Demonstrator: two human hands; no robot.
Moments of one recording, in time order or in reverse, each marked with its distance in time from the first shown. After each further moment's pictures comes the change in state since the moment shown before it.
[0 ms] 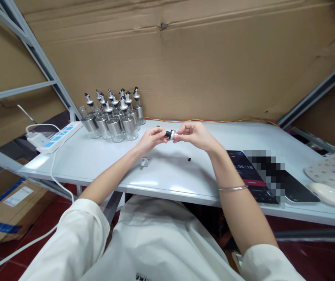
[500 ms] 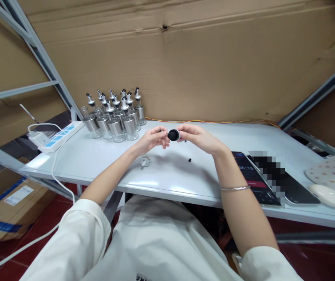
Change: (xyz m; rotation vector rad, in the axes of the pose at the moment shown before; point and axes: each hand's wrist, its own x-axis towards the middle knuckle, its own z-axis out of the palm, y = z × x) left_hand -0.006 0.011 -0.005 0.049 -0.185 -0.037; right_hand -0.004 -0.009 -0.005 0.014 -0.140 -0.002
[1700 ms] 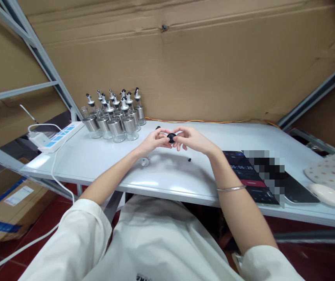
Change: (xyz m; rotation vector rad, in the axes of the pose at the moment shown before) left_hand 0.007 -0.015 0.002 0.086 0.076 -0.023; right_hand 0.003 0.001 0.014 -0.119 0.005 0.162
